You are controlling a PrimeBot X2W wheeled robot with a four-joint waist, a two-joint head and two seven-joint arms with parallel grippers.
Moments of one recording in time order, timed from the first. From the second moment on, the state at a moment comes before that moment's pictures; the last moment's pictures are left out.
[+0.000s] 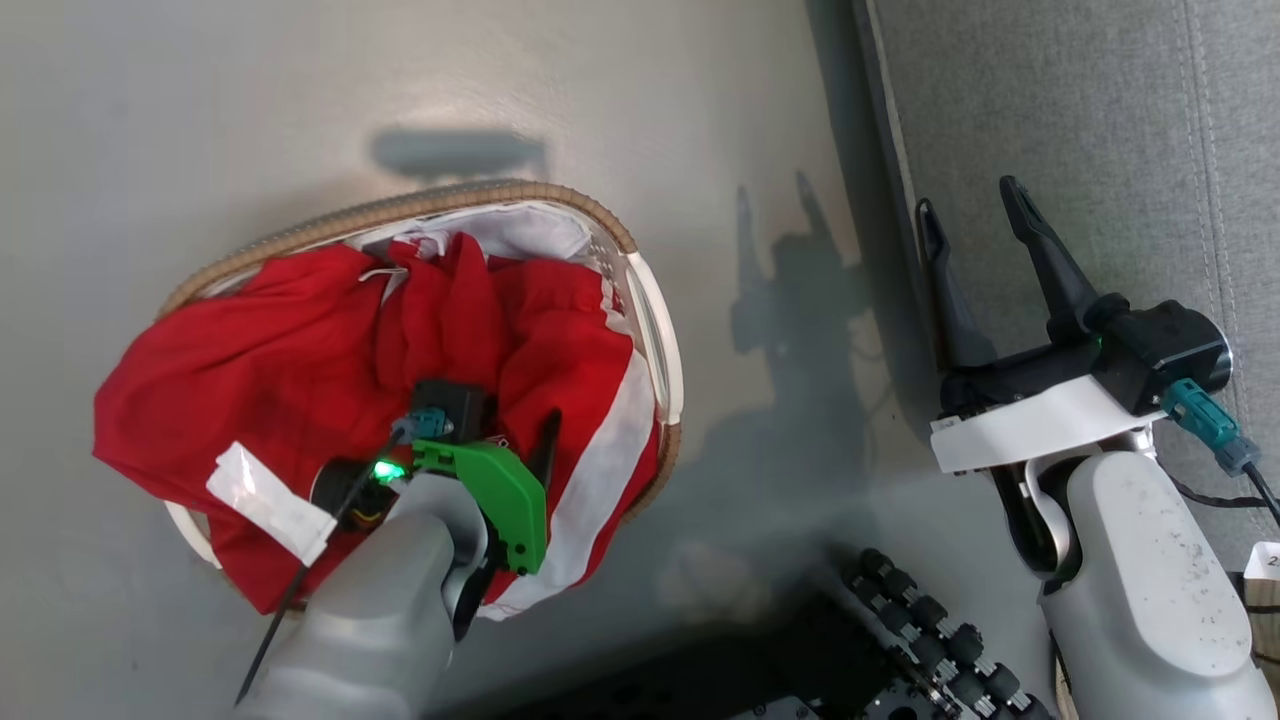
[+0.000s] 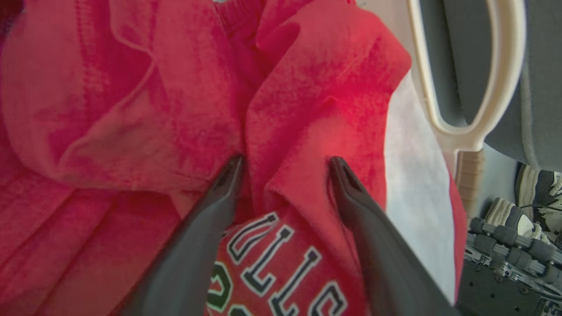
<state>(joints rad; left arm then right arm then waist) -0.73 0.05 -0.88 1.13 -0.78 -0.13 -0.21 -0.39 -0.07 0.09 0.11 0.18 0.13 -0.26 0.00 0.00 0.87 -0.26</state>
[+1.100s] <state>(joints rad) -0.80 0.09 -1.07 1.17 -0.87 -0.13 -0.26 -0.42 -0.05 0.12 0.16 0.21 0.13 -0.26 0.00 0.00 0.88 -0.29</state>
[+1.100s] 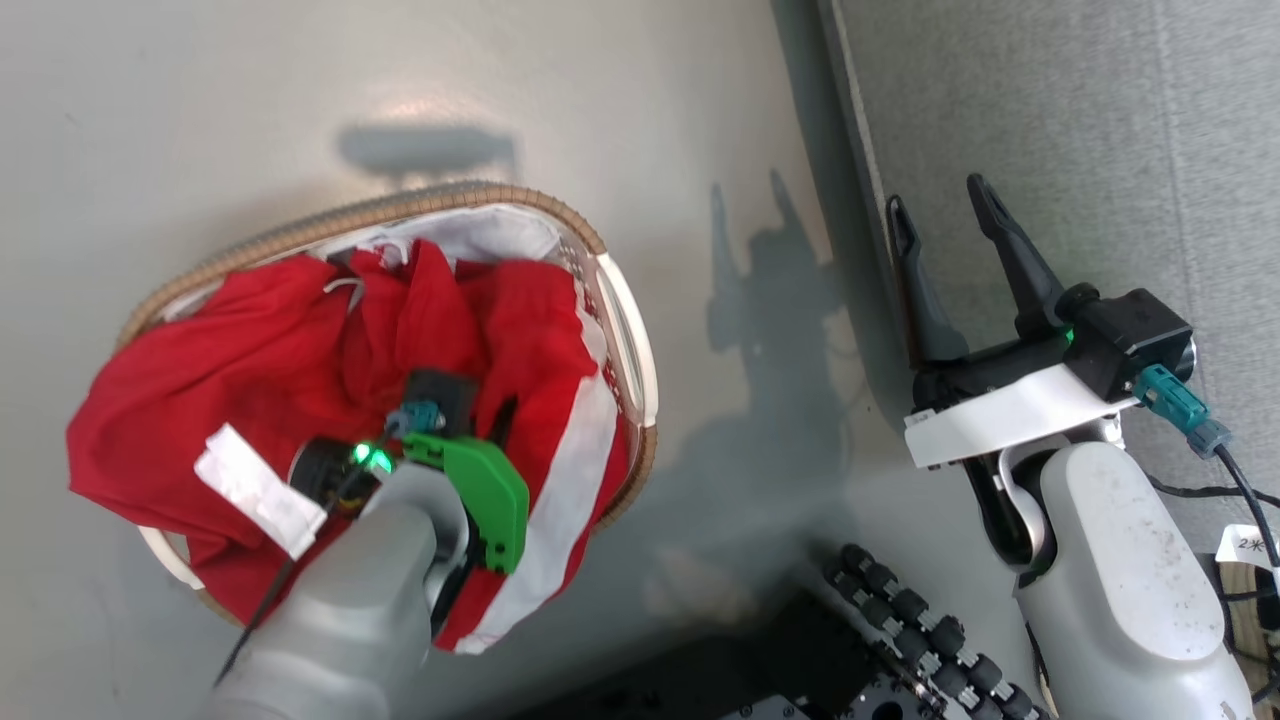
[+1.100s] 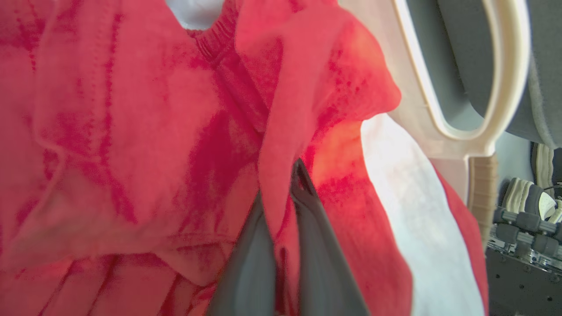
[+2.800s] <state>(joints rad) -0.28 0.05 -0.44 0.31 -0.41 -0.13 -0.26 -0.02 -0.07 0.17 0.28 0.19 0.13 -0.26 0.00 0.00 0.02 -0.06</state>
